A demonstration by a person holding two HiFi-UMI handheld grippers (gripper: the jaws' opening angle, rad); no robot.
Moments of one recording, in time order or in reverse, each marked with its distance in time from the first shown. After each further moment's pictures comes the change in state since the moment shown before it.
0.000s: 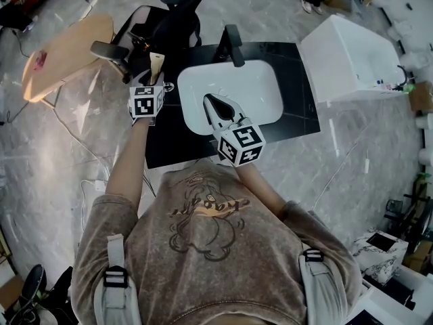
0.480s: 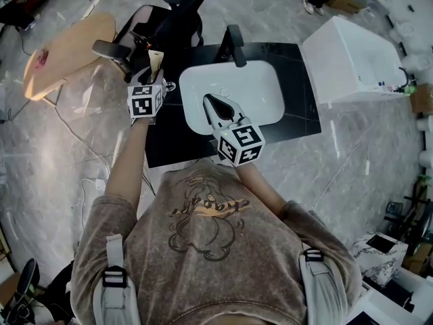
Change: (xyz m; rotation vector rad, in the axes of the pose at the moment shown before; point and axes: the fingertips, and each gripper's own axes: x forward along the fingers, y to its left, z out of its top) left arm -0.014 0.004 0.019 -0.023 -0.052 0.000; right arm 0.004 0.004 -0.002 0.001 0.013 0.011
